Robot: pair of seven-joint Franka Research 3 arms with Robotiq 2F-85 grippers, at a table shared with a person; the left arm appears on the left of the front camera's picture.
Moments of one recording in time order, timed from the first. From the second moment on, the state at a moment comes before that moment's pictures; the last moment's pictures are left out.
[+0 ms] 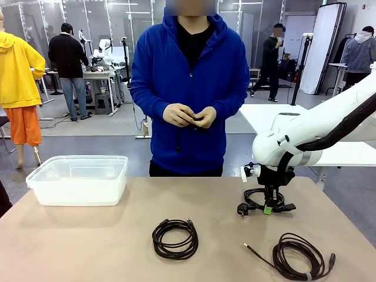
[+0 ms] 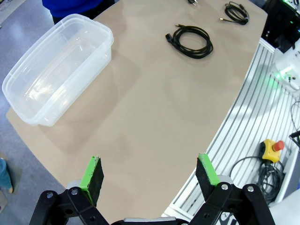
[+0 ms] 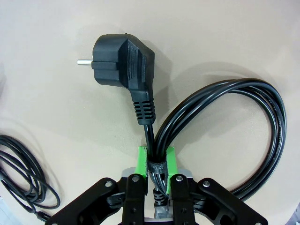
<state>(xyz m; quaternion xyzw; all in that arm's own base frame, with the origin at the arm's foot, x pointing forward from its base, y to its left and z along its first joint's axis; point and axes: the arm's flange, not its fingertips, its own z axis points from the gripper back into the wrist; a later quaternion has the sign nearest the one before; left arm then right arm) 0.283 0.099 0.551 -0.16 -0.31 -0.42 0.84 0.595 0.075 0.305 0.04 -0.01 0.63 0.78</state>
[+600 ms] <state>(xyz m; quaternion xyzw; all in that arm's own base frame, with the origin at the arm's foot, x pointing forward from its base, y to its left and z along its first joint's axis) 0.283 0.099 0.551 -0.16 -0.31 -0.42 0.84 0.574 0.085 0.332 -0.06 -0.10 0.66 0.75</state>
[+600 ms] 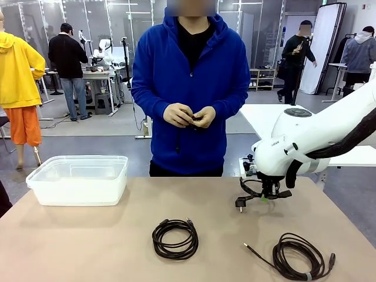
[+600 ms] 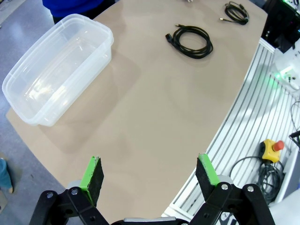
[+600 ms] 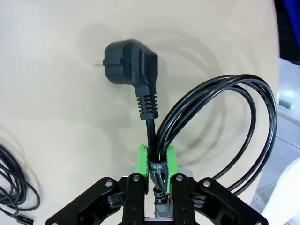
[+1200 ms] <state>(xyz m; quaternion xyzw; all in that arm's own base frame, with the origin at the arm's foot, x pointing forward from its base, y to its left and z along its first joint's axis) 0.283 0.099 0.551 -0.16 -0.31 -0.42 0.84 0.572 0.110 0.351 -0.04 -0.08 0.67 0.73</state>
